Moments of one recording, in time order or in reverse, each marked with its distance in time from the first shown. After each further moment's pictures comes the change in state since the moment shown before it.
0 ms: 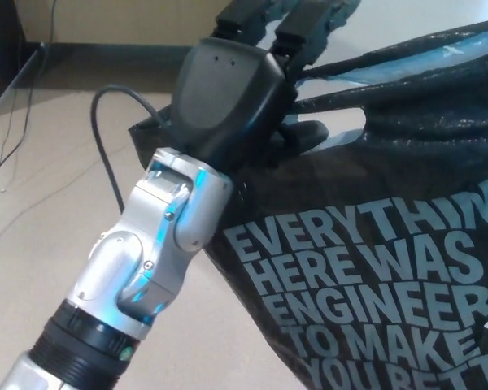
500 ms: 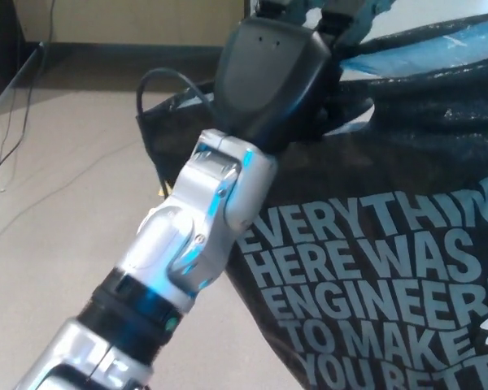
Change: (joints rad) left_arm -0.156 -0.099 -0.041 0.207 0.055 0.024 0.153; right_arm 0.000 0.000 0.000 -0.001 -0.001 -0.006 0.000
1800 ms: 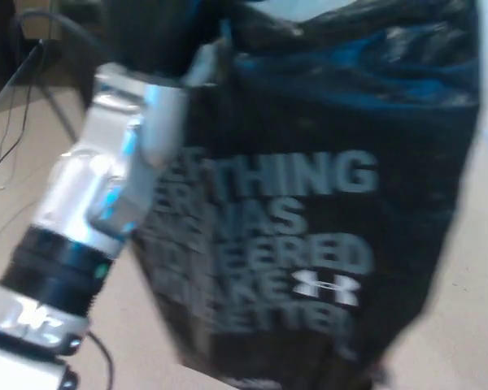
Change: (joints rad) left_arm -0.028 0.212 0.191 -0.056 -0.079 -0.067 0.171; right_arm -0.011 0.000 0.001 0.003 -0.001 0.000 0.002
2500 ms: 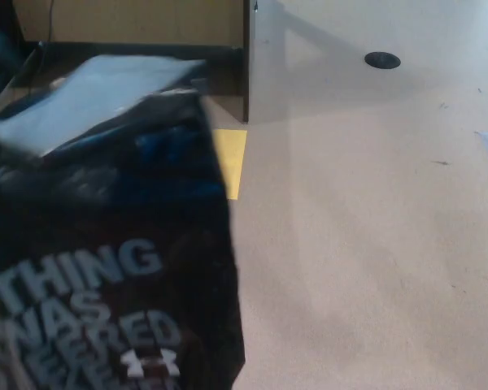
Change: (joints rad) left_arm 0.590 0.268 0.418 -0.143 -0.171 -0.218 0.038; right_arm -0.018 0.001 0.001 0.003 -0.001 0.007 -0.003
